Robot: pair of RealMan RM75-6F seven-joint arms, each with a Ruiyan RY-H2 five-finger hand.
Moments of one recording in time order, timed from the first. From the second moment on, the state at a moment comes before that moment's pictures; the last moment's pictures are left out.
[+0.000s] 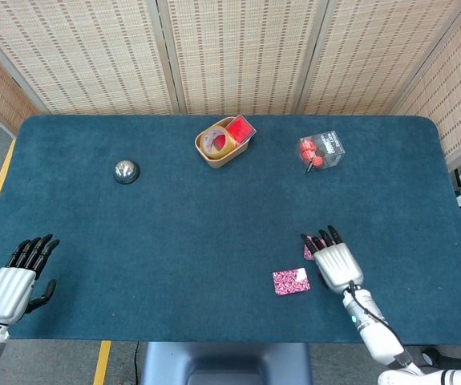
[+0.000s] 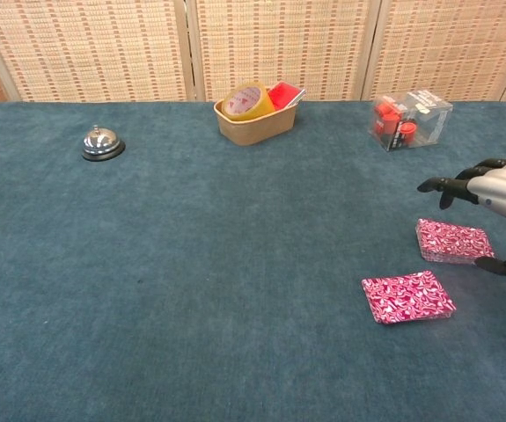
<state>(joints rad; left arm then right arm) -0.18 -1.15 0.02 -1.51 1.58 1.41 -0.01 0.55 -1.35 -0.03 -1.79 -1.01 1.18 -0.81</state>
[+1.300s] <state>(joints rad) -0.18 -1.16 0.01 -1.51 1.58 1.40 0.00 0.61 -1.47 0.02 -1.58 -0.83 1.08 -0.82</state>
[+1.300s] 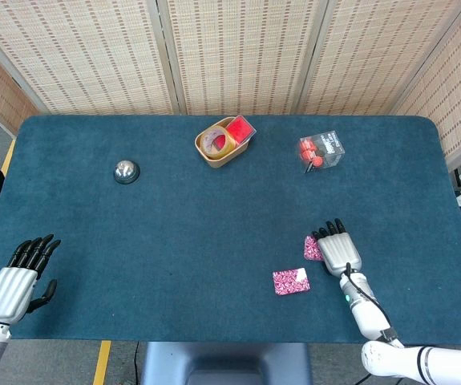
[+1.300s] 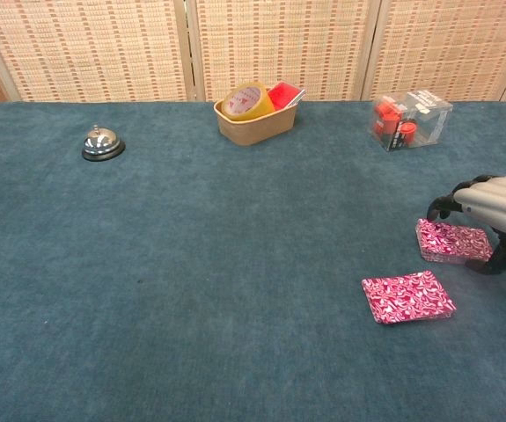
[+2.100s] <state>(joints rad) -0.18 -1.16 0.02 -1.52 1.58 1.39 0.01 0.62 -1.50 0.02 -1.57 -0.81 1.12 -0.84</state>
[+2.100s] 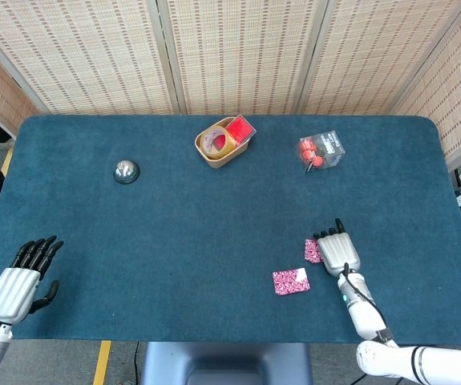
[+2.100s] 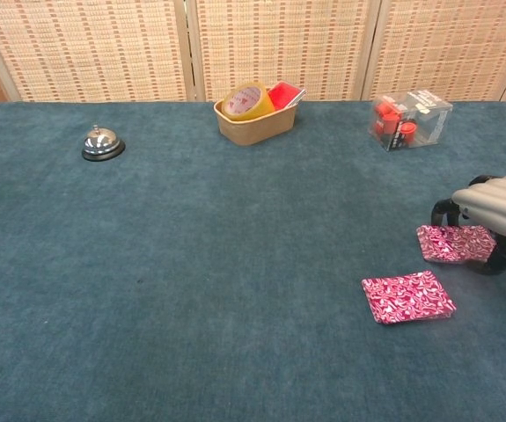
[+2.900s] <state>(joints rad) -0.18 -1.16 0.02 -1.52 1.57 1.39 0.01 0.60 -1.50 0.03 -1.59 -0.88 1.18 -0.83</state>
